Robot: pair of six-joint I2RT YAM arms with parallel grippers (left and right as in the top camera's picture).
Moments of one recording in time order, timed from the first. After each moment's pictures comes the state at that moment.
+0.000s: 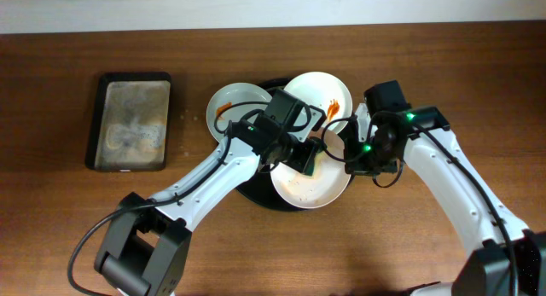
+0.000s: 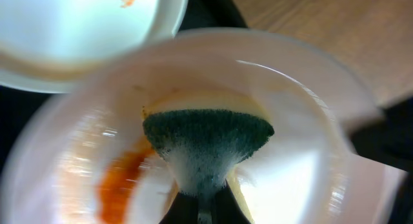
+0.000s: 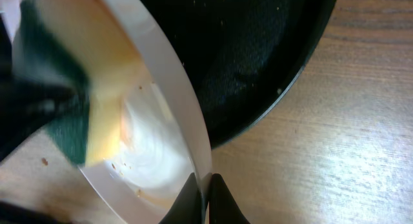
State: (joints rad) left arm -0.62 1.82 1.33 -0.53 0.33 -0.12; right arm 0.22 1.57 1.24 -1.07 -0.26 0.24
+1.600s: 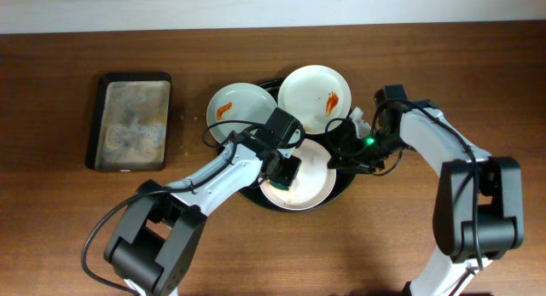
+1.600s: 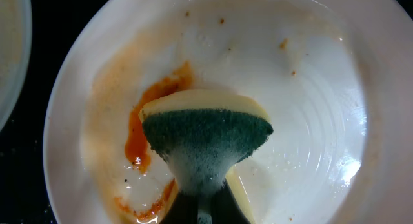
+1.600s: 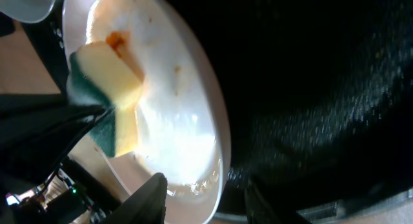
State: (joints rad) left arm -0.62 1.89 1.22 -0.57 0.13 -0.16; right arm 0.06 1.93 1.24 -0.93 -0.65 0.05
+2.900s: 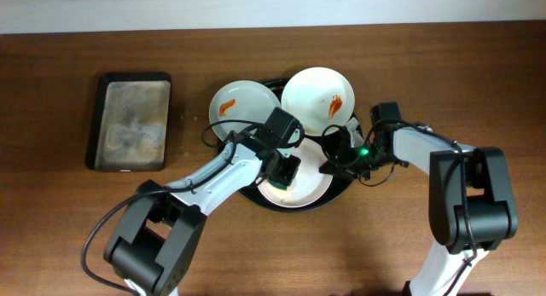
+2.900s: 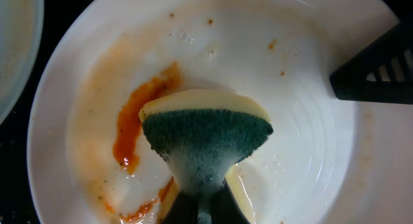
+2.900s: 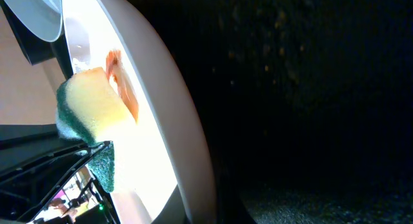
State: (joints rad) left arm -0.62 1.89 1.22 -0.57 0.12 -0.16; right arm 0.06 1.98 1.06 -0.57 -0.84 0.17
